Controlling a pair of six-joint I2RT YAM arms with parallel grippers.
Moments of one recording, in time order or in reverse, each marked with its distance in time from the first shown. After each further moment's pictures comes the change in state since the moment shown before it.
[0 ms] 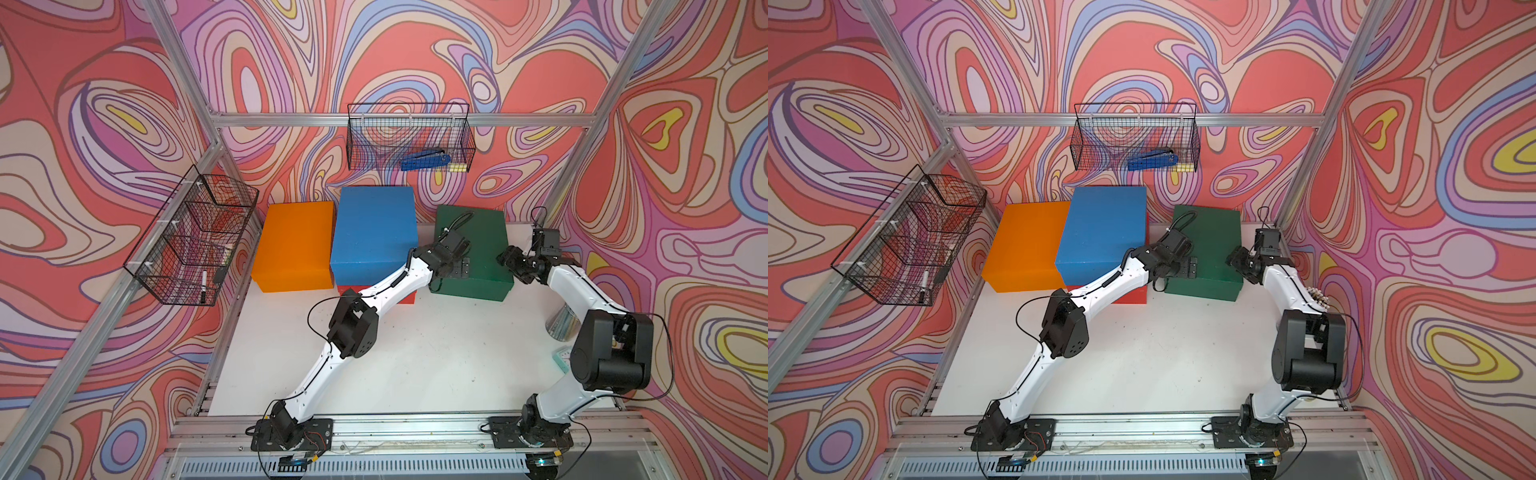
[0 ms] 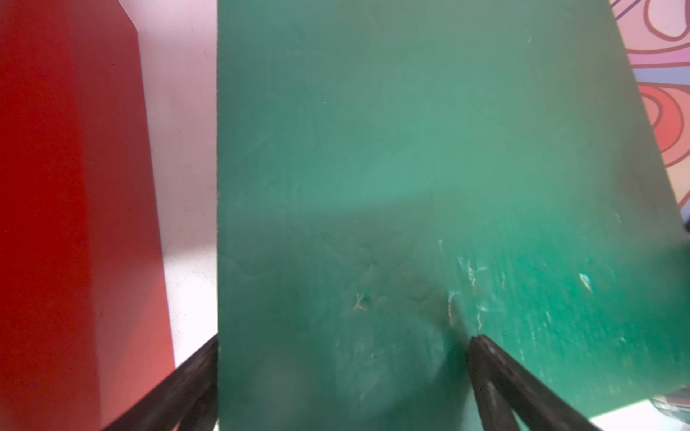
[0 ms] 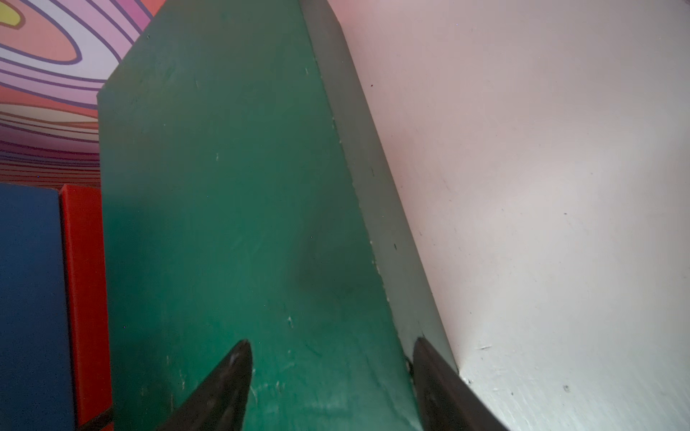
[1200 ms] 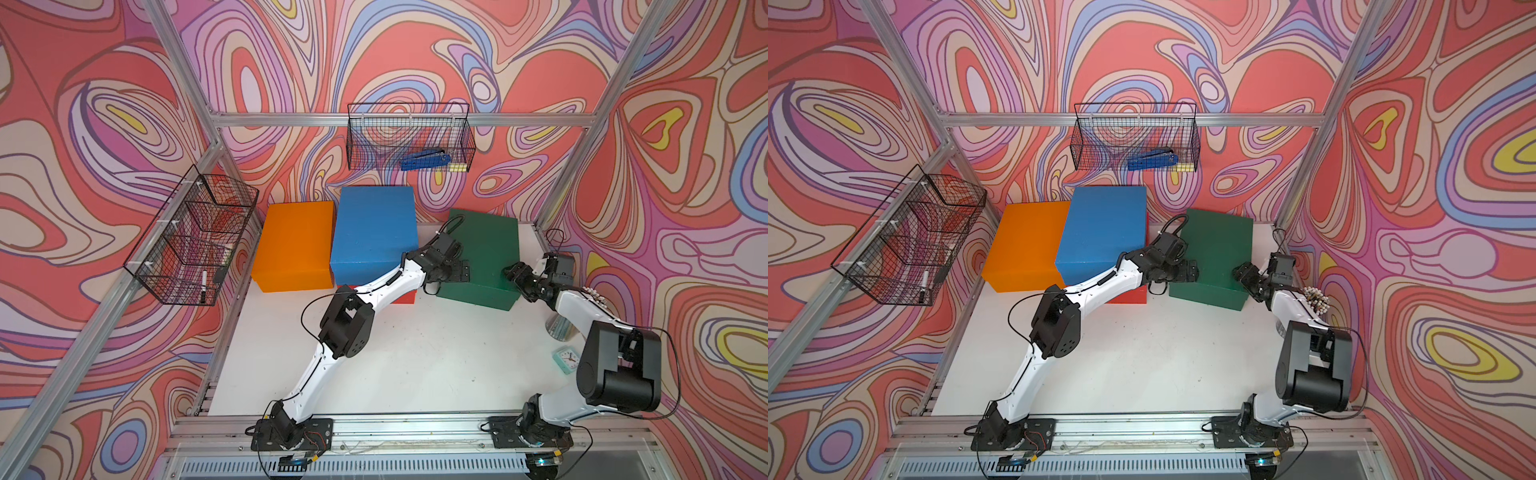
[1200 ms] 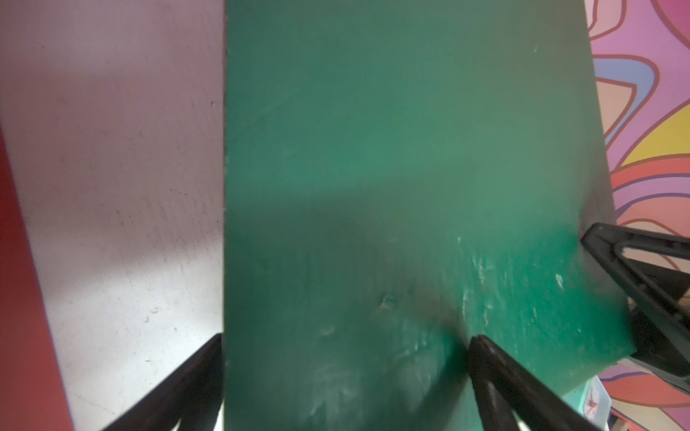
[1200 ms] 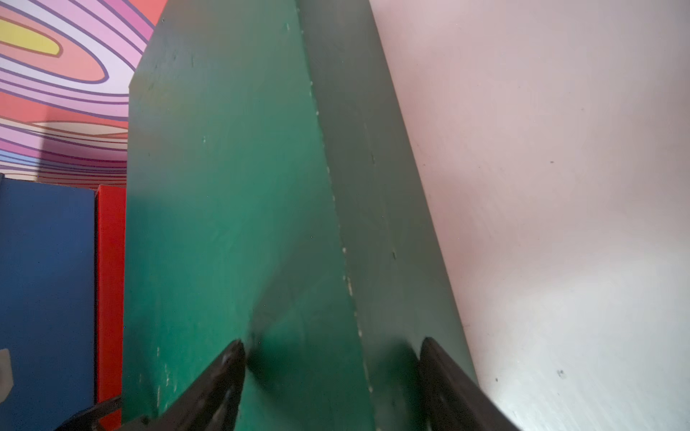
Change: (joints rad) left arm 0.027 -0.084 -0.215 0.173 0.238 -0.084; right arm -0.113 -0.108 -0.304 0.267 -0.180 0.041
